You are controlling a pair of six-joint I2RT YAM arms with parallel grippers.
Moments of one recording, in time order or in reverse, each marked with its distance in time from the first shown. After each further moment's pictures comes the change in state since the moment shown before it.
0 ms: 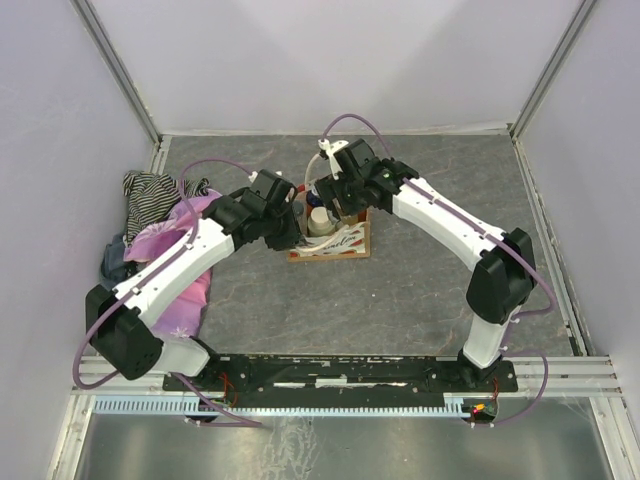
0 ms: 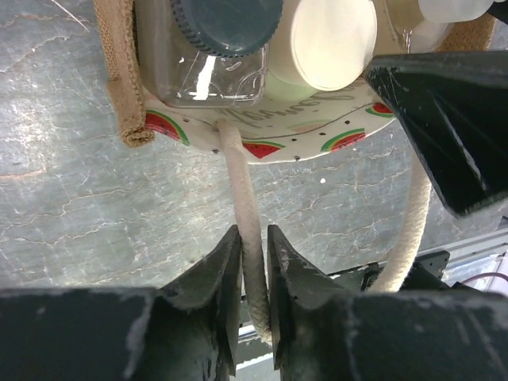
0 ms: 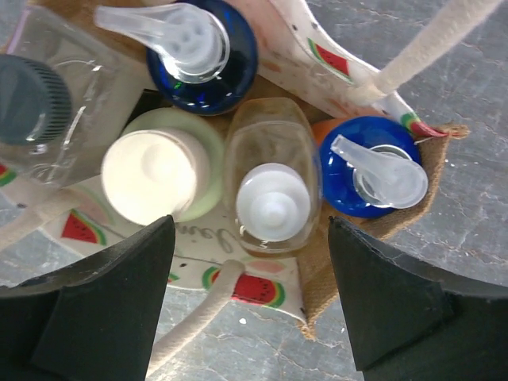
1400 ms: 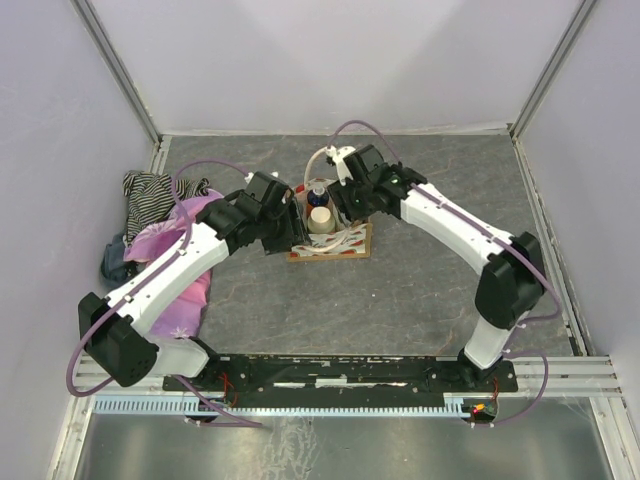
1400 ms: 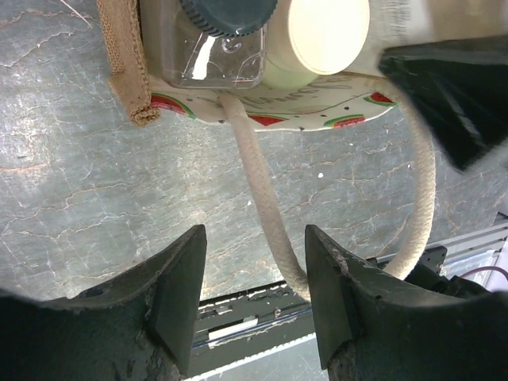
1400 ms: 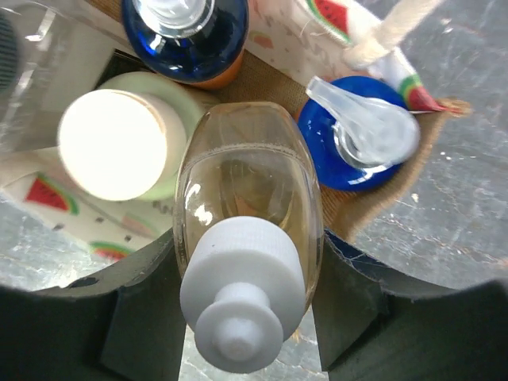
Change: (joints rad) left arm -0.003 -0.048 -0.011 -0.016 -0.018 0.000; right arm -0.035 -0.034 -0.129 0.078 -0.025 -0.067
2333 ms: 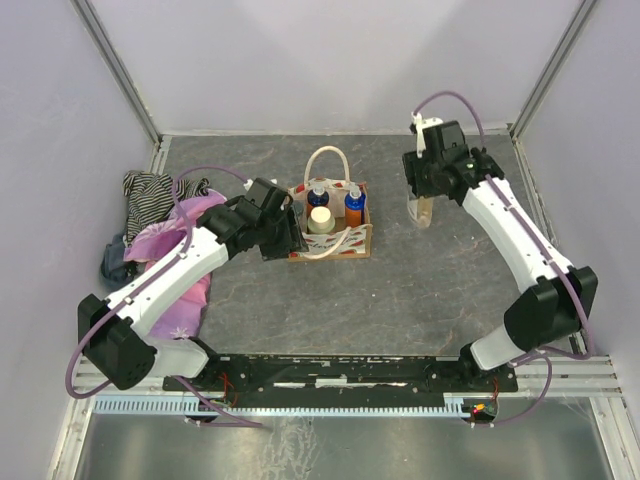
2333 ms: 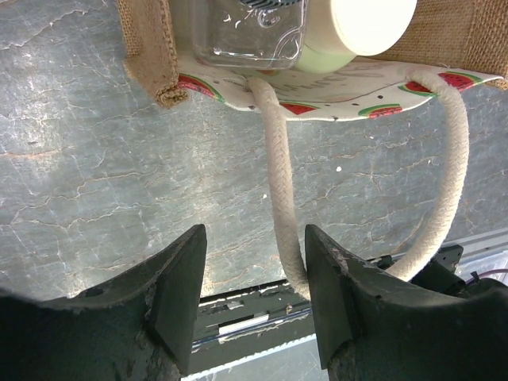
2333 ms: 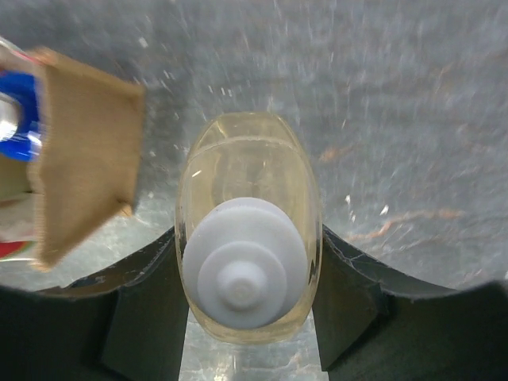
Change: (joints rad) left arm 0.000 -0.020 -0.058 0.002 -0.005 0.000; right arm -0.302 -0.240 0.036 -0.164 0.127 -0.007
